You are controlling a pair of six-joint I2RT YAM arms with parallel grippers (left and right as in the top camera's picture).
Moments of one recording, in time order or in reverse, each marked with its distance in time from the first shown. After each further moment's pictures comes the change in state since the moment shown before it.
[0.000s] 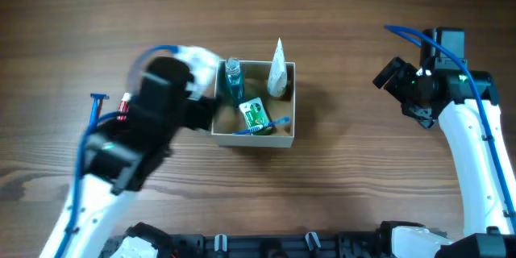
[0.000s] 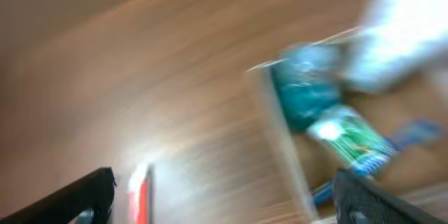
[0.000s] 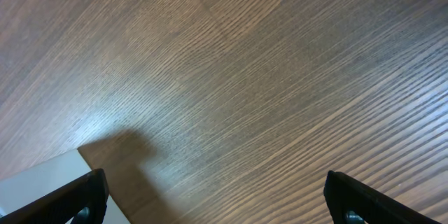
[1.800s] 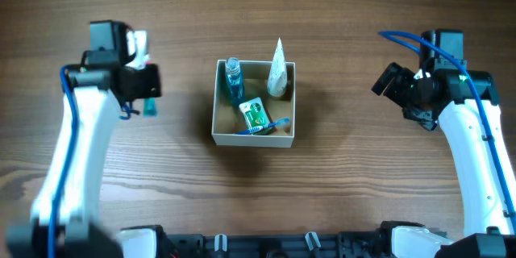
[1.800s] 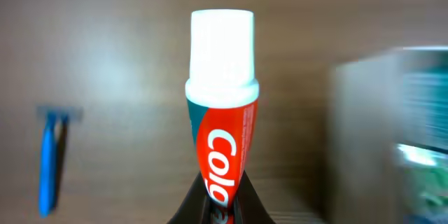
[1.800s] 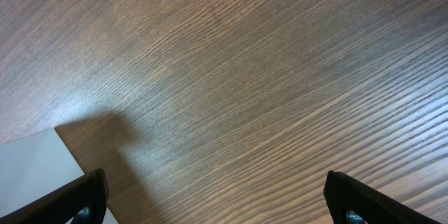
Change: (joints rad) left arm 0.429 0.347 0.022 0.023 0.253 -0.096; right arm 0.000 0.000 0.000 -0.045 0.000 -0.090
